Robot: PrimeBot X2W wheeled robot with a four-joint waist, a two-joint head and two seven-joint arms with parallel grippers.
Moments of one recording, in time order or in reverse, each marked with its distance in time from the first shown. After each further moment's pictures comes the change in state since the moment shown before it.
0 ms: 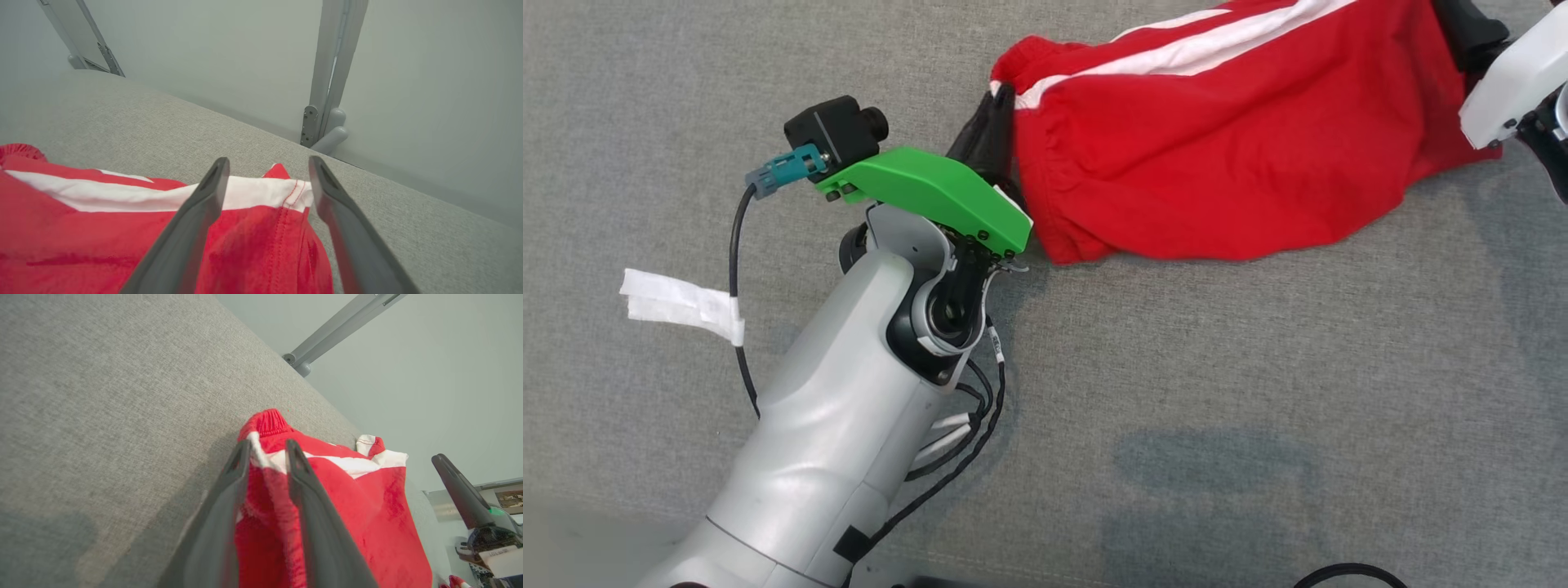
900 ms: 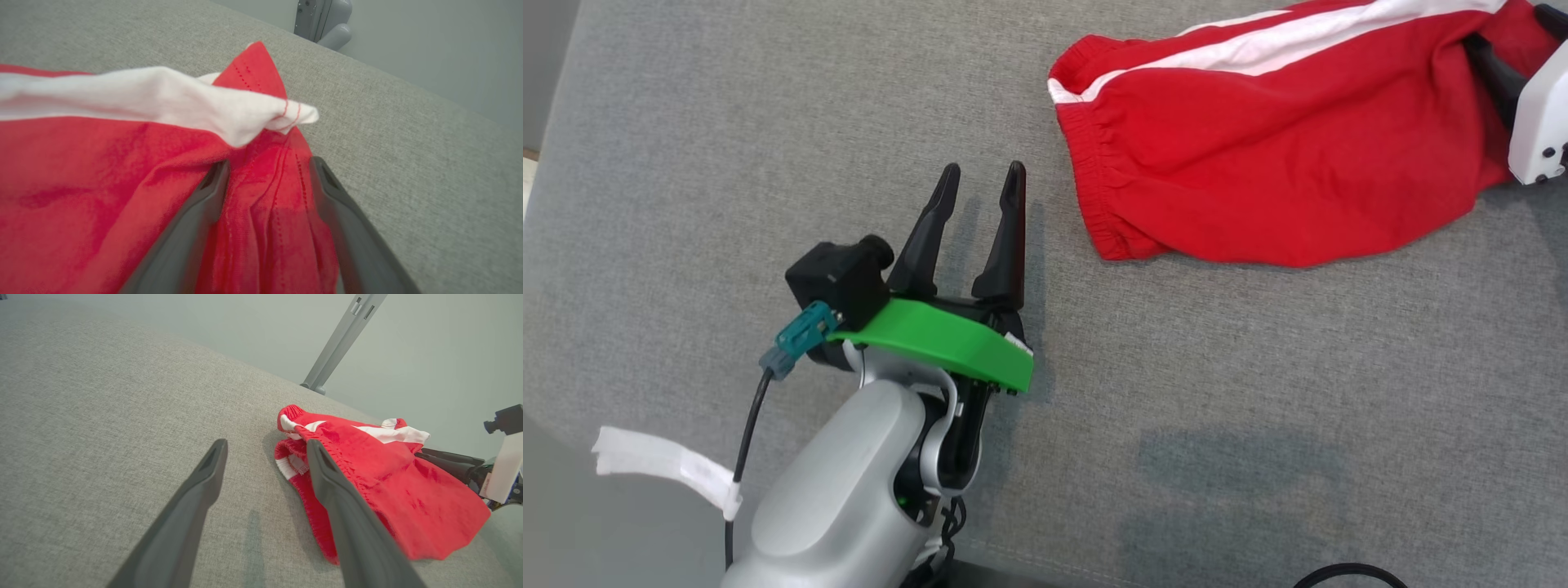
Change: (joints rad) left arm 0.266 0.110 -0.058 -0.315 0.375 0.050 -0.184; right arm 0.055 -0.023 -0.089 0.082 -0.095 0.001 0.300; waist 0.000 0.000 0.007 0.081
